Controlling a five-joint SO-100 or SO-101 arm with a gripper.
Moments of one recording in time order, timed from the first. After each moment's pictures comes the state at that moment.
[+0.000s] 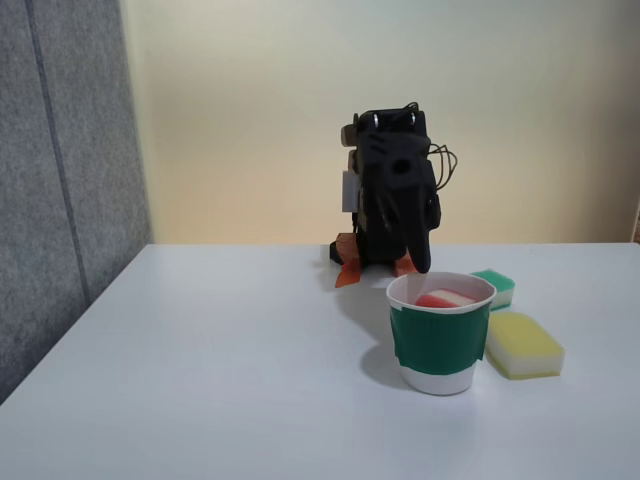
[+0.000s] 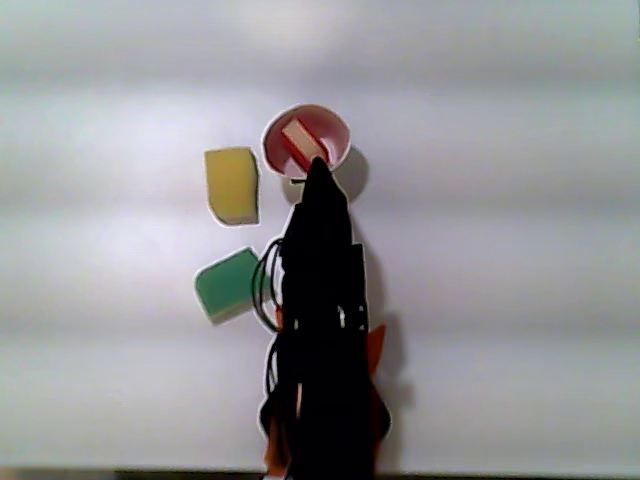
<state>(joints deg) 0.0 191.8 179.8 46.4 2.9</state>
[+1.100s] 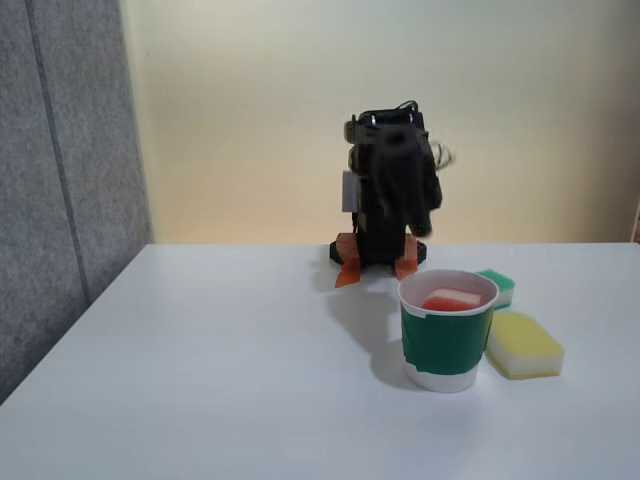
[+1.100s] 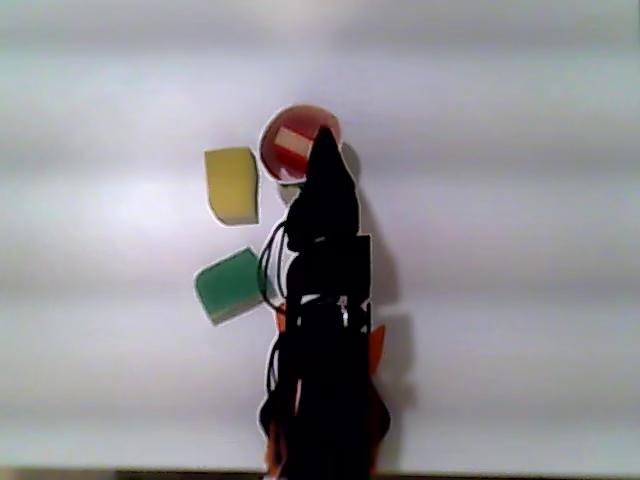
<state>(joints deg) 4.4 191.8 182.6 26.3 3.0</state>
